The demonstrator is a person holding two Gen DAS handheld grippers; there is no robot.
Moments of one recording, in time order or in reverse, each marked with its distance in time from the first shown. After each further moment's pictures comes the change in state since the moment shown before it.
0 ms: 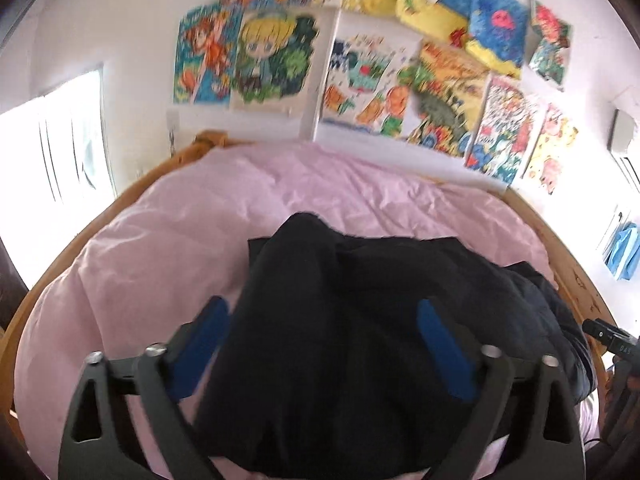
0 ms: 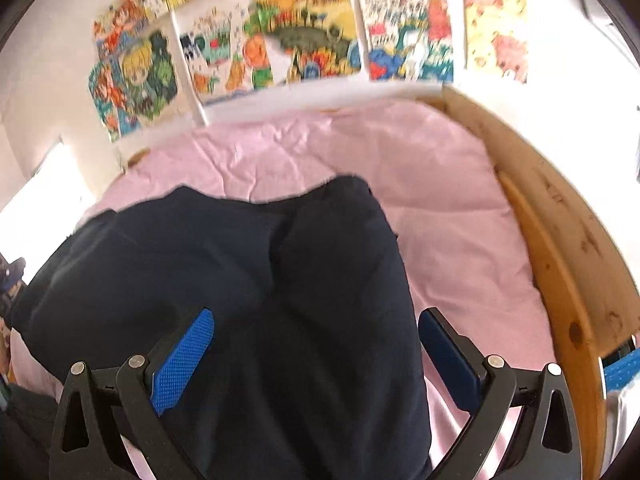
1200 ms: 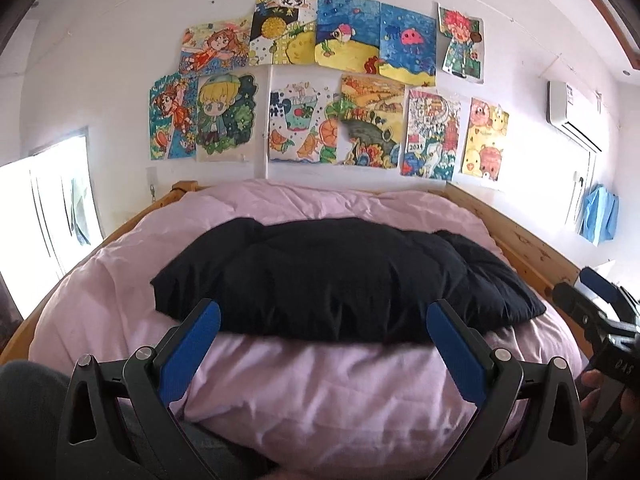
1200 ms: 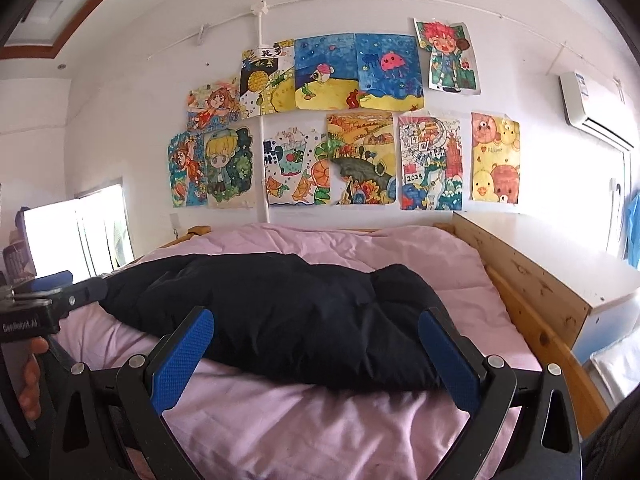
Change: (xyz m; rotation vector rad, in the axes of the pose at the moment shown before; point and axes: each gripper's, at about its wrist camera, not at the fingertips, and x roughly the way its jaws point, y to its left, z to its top) left arm -0.108 -0.094 -0.098 0.169 -0.131 -0.056; right arm -0.141 0.103 -0.115 -0.143 -0.464 0.035
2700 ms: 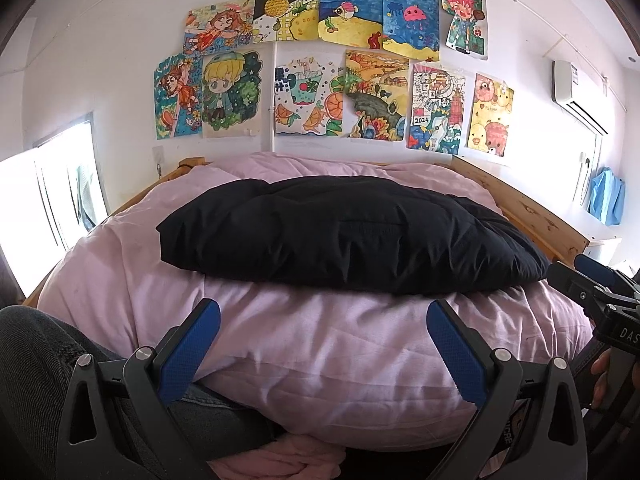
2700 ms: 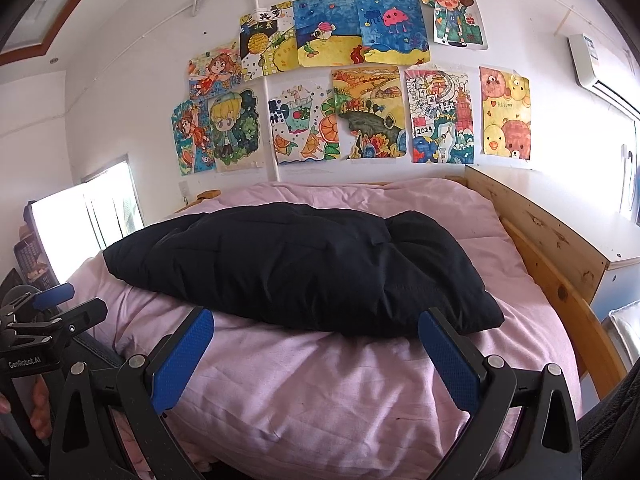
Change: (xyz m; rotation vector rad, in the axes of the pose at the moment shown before) left arm -0.002 0.003 -0.039 0.012 0.057 0.042; right arm 0.011 0.004 -0.026 0.035 0.147 0.043
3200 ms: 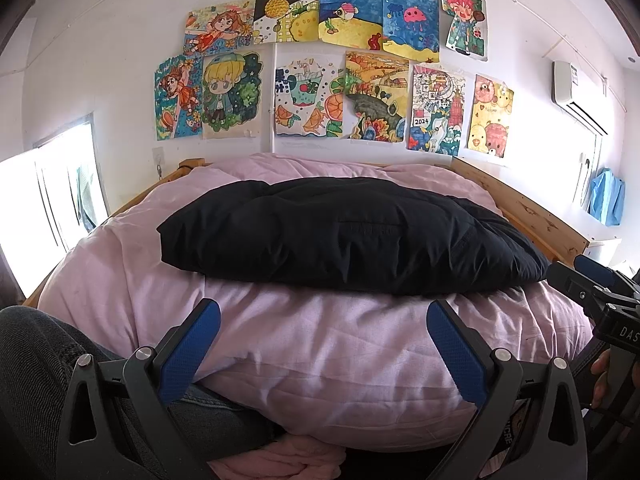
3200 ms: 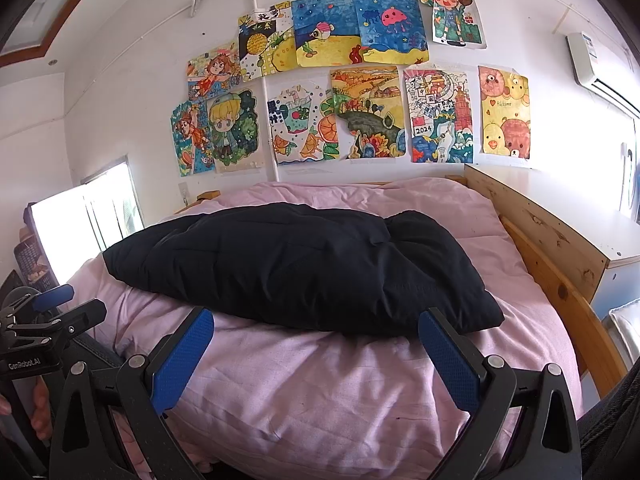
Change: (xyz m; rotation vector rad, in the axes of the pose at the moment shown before) left arm 0.000 0.003 0.000 0.002 -0.002 -0.001; right arm 0.000 0.000 0.000 0.002 0.000 -0.001
